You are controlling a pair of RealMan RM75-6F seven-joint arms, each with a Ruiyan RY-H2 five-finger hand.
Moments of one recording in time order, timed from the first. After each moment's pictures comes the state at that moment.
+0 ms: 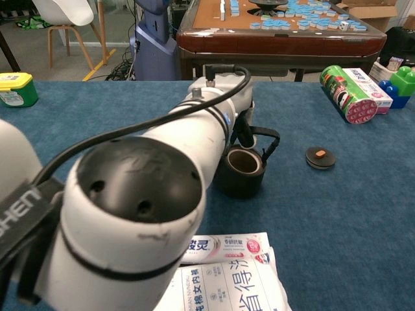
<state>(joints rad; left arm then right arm) -1.20 -2.15 -0.62 -1.43 0.50 1.38 1.16 0.29 -1.15 0.08 -1.16 -1.51 1.33 0.24</state>
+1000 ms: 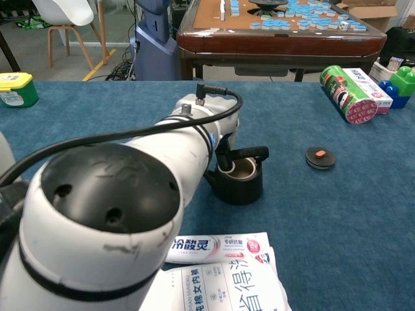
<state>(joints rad) -1.21 -2.09 -0.54 -1.53 0.35 1.47 1.29 0.31 -1.19 0.07 -1.09 -1.54 1.33 0.30</state>
